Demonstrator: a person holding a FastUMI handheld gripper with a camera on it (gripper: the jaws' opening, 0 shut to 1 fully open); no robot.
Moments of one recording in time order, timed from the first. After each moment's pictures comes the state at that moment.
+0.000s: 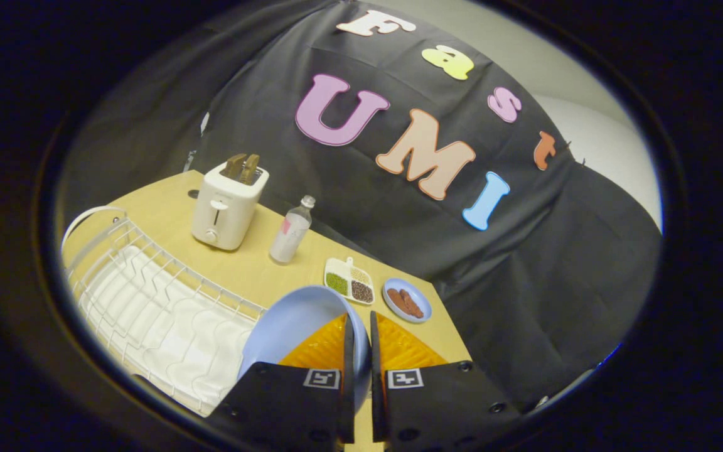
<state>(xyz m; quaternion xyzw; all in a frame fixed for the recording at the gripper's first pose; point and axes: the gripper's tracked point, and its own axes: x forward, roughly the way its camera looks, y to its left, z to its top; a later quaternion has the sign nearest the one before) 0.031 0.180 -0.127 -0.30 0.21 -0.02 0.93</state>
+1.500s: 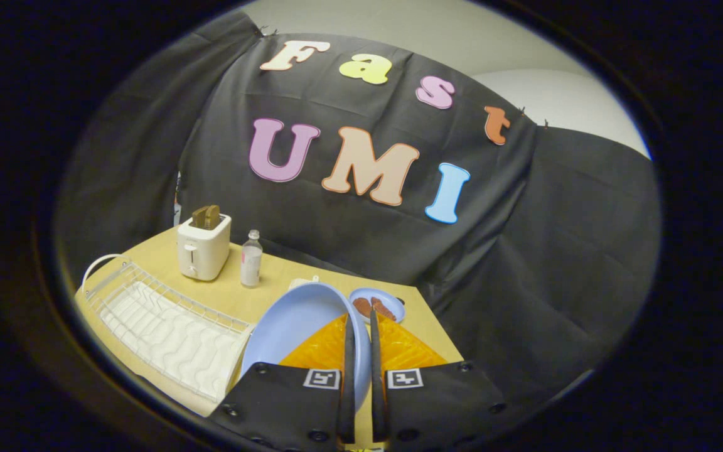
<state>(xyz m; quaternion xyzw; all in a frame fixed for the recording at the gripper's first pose) -0.001 0.013 -0.039 -0.17 0.16 -0.01 0.97</state>
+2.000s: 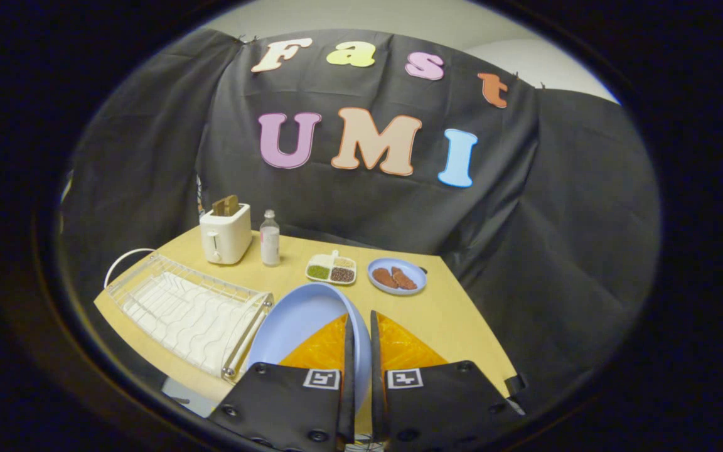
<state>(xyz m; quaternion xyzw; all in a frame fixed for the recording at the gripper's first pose) -0.042 -0.033 -0.098 -0.09 0.23 0.05 0.97</state>
